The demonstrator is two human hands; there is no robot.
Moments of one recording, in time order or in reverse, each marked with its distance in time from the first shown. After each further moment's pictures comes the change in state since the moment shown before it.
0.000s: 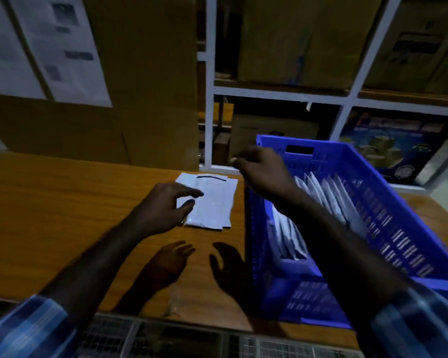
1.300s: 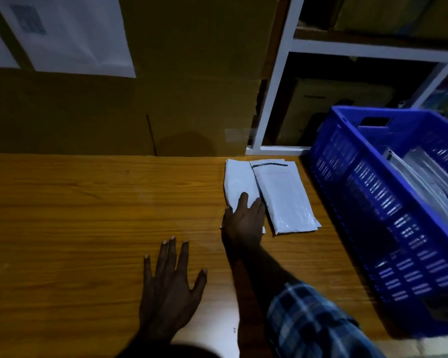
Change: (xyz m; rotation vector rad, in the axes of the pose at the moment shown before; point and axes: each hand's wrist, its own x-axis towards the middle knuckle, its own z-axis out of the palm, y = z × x) left_hand -0.113 -0.273 0.040 0.448 -0.214 -0.388; right_hand 0.079 0.077 0.376 -0.546 0.218 0.475
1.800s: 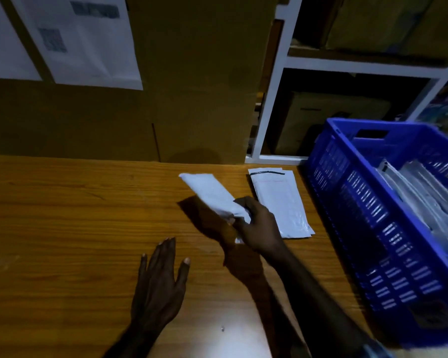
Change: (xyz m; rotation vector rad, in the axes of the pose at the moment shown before) left_hand 0.000 0.001 -0.013 -0.310 0.091 -0.066; right_hand -0.010 0.028 -0.104 0.630 -0.302 -0.323
